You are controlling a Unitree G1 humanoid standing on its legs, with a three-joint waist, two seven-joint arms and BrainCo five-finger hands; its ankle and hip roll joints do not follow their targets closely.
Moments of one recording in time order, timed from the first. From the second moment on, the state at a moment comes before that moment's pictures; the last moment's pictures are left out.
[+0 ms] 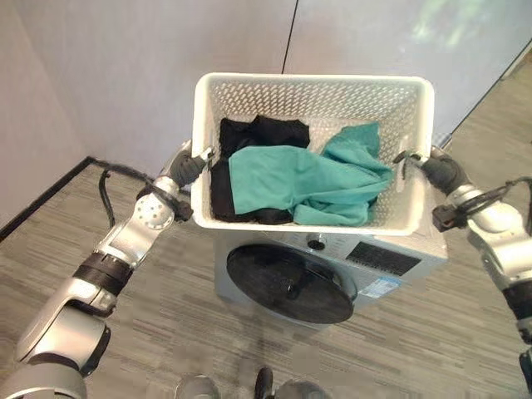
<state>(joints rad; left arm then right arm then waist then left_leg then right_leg) -0.76 0.69 -0.51 0.44 -0.07 -0.09 0.14 -0.50 -0.97 0.18 0.33 0.42 -0.04 0.14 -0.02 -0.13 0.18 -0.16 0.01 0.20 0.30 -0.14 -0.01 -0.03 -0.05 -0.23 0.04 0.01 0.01</state>
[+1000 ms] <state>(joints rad) -1.11 0.67 -0.71 0.71 -0.08 -0.08 0.15 -0.65 -0.94 0.29 0.52 0.42 0.05 0.13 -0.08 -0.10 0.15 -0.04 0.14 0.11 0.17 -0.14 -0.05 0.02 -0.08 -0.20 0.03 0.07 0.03</state>
